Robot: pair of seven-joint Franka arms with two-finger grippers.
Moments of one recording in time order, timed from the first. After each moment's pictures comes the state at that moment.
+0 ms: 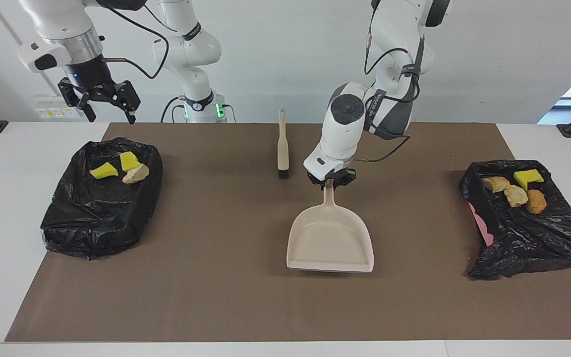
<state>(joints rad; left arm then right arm) -0.59 0.38 -0.01 -1.61 -0.05 1.92 -0.47 0.12 -0.08 -0.17 -1.58 -0.04 1.57 0.01</state>
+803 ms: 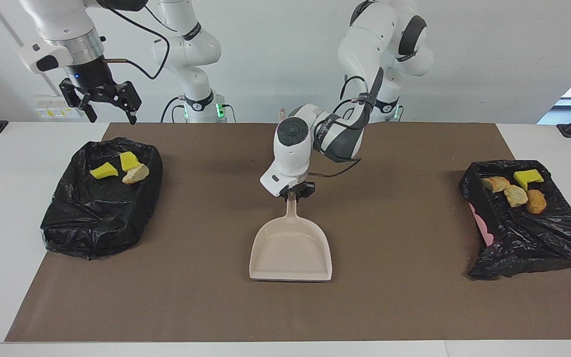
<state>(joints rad) -0.71 0.60 -0.01 -1.39 -0.05 1.91 -0.58 0.13 -0.08 -0.17 -1.59 -0.04 1.57 0.01</state>
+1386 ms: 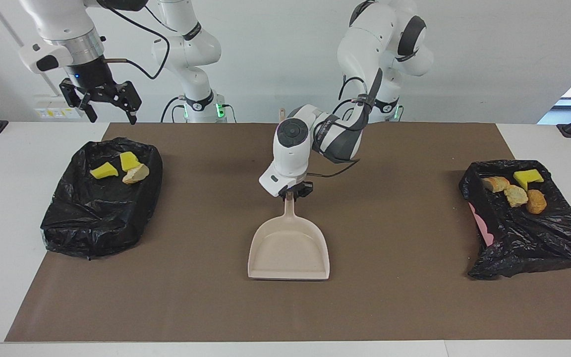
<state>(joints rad) -0.71 0.61 -0.01 -1.39 -0.07 1.92 -0.58 0.13 -0.08 -0.17 -1.59 -0.04 1.57 0.01</state>
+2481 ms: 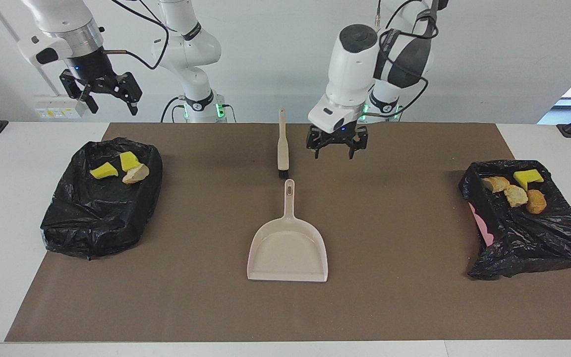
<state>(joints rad) -0.59 0.10 0.03 -1.62 -0.01 1.73 -0.45 0.13 -0.07 -0.17 -1.54 -0.04 1.47 0.01</state>
